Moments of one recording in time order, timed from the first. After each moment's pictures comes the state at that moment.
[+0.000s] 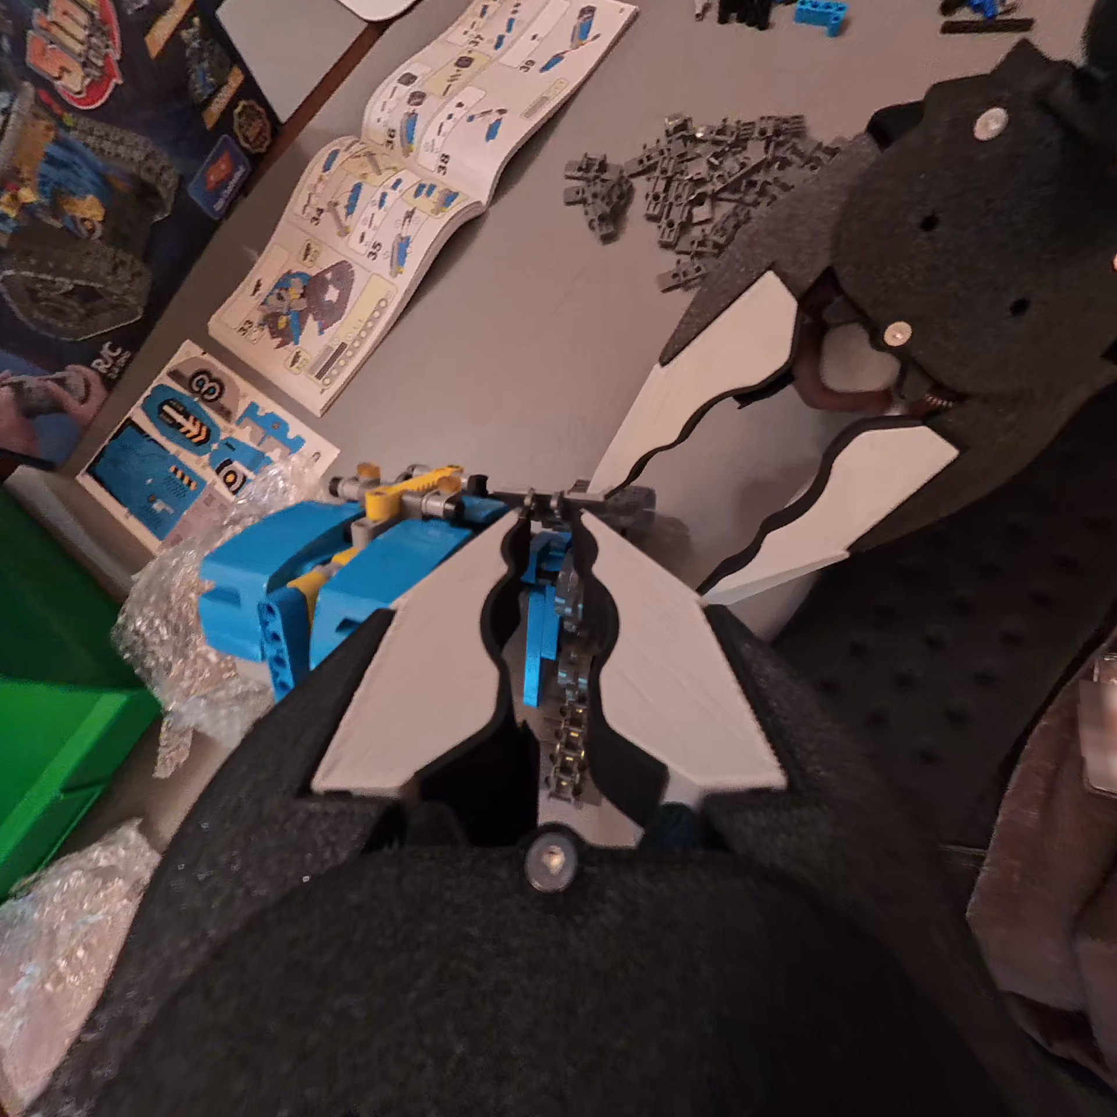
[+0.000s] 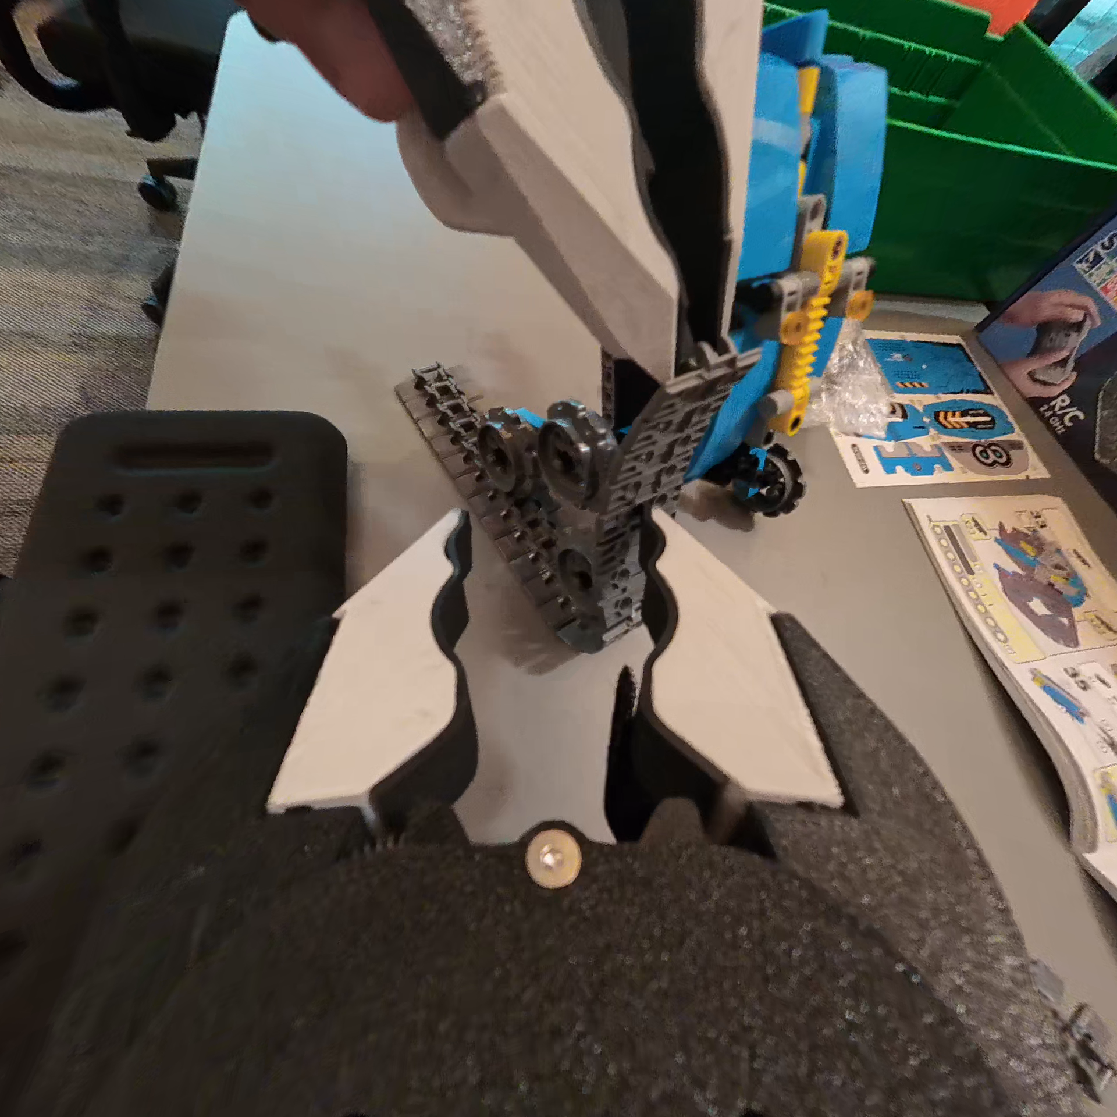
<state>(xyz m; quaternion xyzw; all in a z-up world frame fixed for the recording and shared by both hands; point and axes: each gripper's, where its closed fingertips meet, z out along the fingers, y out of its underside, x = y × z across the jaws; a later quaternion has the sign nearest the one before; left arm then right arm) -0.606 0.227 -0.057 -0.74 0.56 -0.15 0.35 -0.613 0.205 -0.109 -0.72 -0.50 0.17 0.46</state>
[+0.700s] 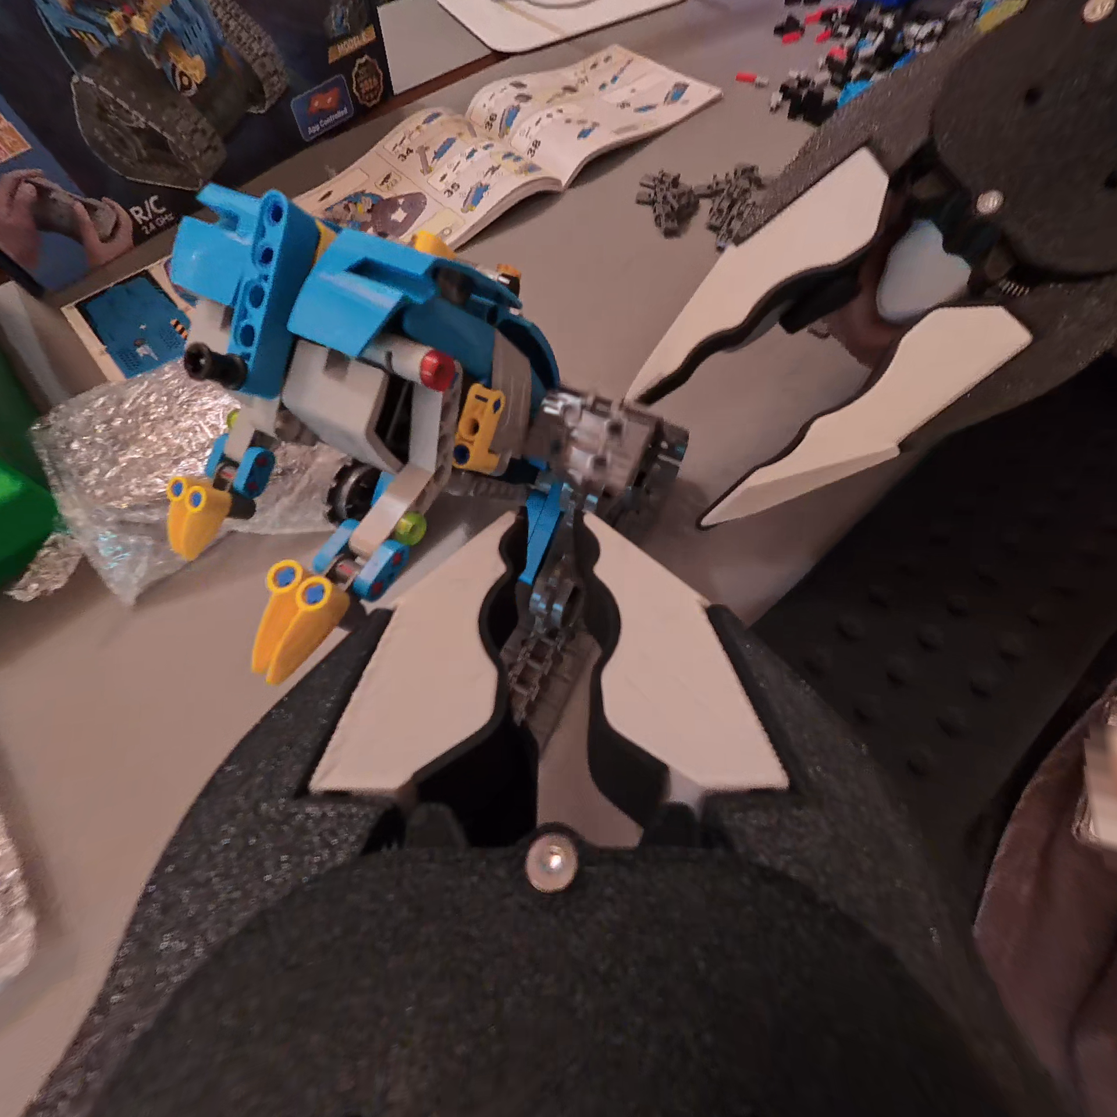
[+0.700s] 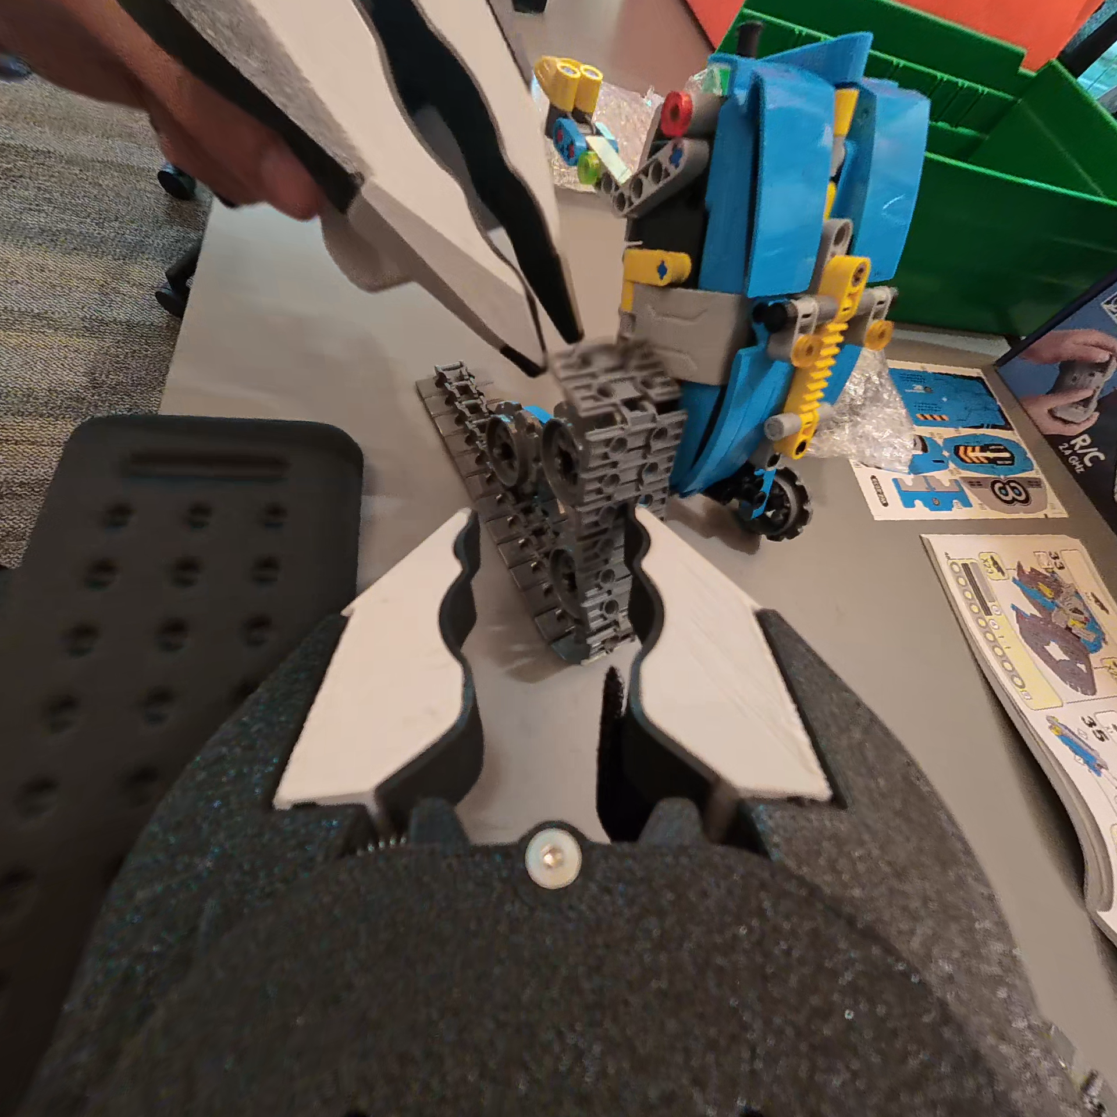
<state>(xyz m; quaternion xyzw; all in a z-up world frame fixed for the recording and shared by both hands) -0.662 0.218 -0.092 -0.76 0.44 -0.22 0.42 -0.626 0.203 -0.110 -0.70 -0.52 0.17 0.46</state>
